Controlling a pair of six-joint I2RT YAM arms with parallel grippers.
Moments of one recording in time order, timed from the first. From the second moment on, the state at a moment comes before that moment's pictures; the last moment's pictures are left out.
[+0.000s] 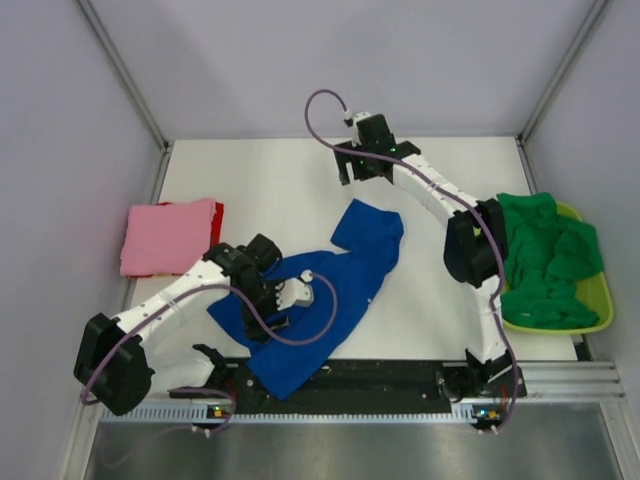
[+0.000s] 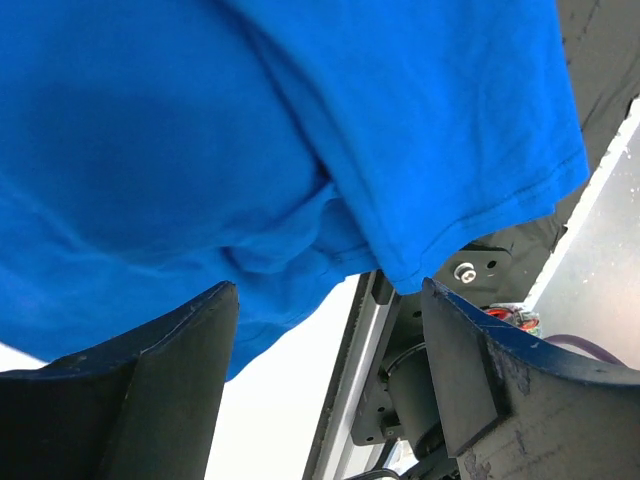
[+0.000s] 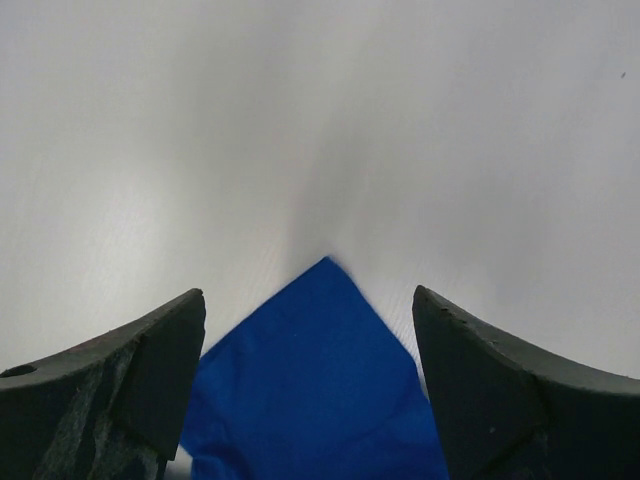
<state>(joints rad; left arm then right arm) -0.58 1.20 0.85 -1.13 0.37 0.72 0.50 2.09 1.92 -0.50 0.01 0.10</state>
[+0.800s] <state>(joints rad) -0.71 1.42 0.76 -1.02 0.31 0.68 0.55 2.37 2.00 -0.63 0.04 0.06</state>
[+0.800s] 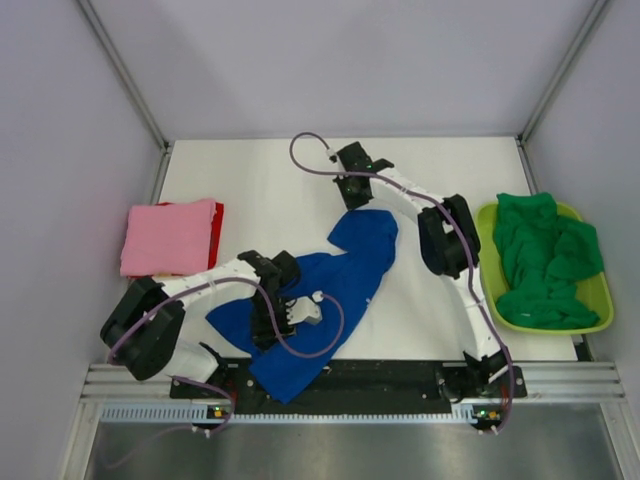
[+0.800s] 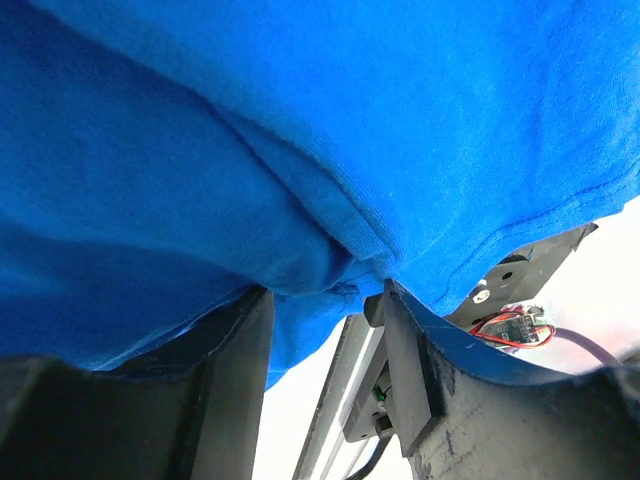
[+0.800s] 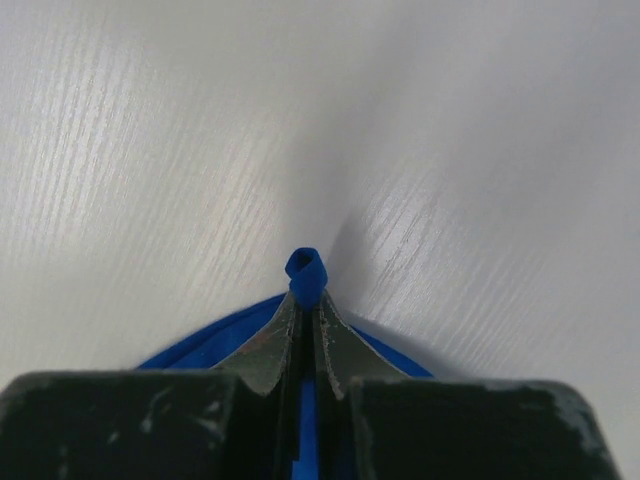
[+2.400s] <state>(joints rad) -0.15 1.89 1.30 -0.96 0.35 0.99 0.36 1.68 1.26 -0.44 0.03 0.12</state>
